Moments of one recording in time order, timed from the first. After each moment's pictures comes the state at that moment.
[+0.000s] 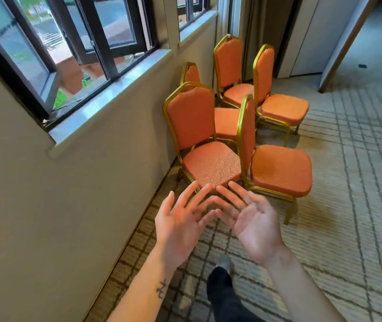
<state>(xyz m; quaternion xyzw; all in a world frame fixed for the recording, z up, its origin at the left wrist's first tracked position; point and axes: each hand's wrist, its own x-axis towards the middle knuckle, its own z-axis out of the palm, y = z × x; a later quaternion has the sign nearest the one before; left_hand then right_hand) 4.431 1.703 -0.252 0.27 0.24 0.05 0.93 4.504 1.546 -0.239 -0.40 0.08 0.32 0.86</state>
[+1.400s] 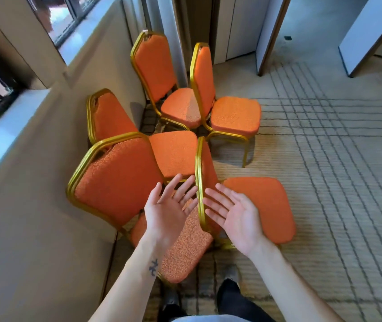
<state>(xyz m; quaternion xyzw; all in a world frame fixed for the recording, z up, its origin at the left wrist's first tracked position) 5.051 1.831 -0.297 0.32 0.23 -0.10 0.91 5.055 1.652 -0.284 -0.44 0.21 0.20 0.85</state>
